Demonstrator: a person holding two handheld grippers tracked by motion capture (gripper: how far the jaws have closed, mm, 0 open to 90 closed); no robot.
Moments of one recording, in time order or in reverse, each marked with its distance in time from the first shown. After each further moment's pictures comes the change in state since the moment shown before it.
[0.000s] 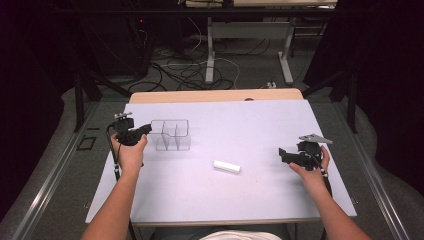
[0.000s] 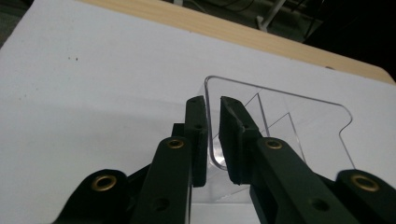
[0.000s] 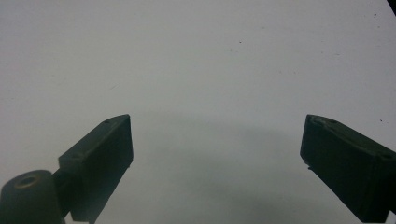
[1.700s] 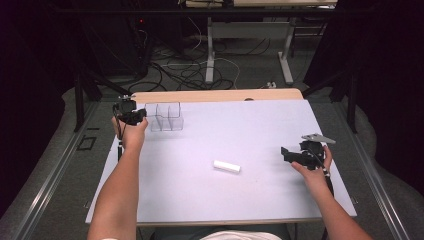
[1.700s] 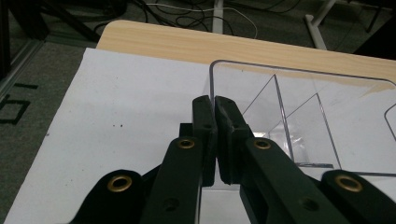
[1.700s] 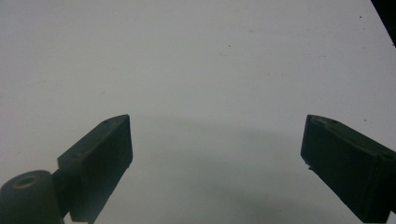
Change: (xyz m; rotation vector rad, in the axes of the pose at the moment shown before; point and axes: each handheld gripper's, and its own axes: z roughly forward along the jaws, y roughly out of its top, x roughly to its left) left arm 0.014 0.047 0.060 0.007 0.193 0.079; right arm -0.006 0.001 -0.002 -0.010 -0.017 0.016
